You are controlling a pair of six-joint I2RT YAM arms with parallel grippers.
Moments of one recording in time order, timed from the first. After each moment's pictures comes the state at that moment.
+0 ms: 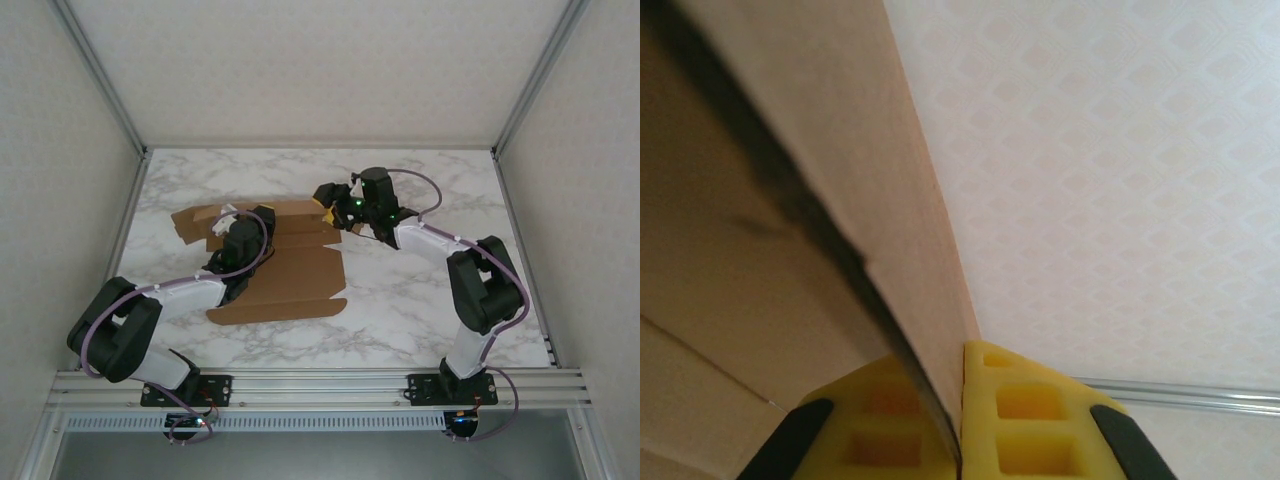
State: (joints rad) left arm -0.53 1.45 0.61 0.63 -0.35 -1.48; right arm 0.53 1.77 1.14 0.22 -0.54 1.28
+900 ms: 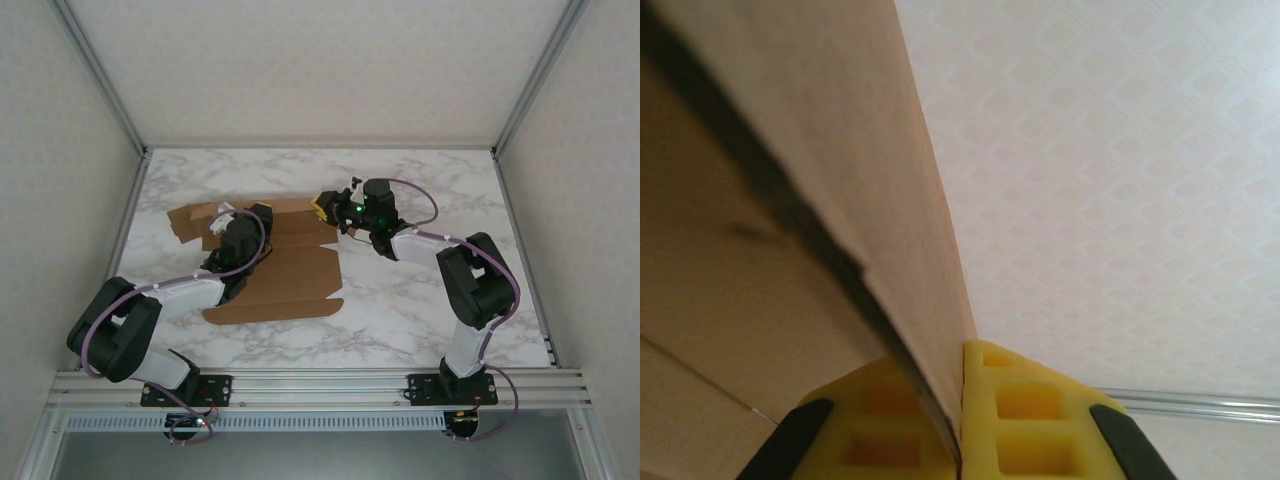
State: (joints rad) left arm -0.51 1.45 0.61 0.65 -0.35 -1.48; right arm 0.54 1.81 1.03 0.53 -0.54 1.40
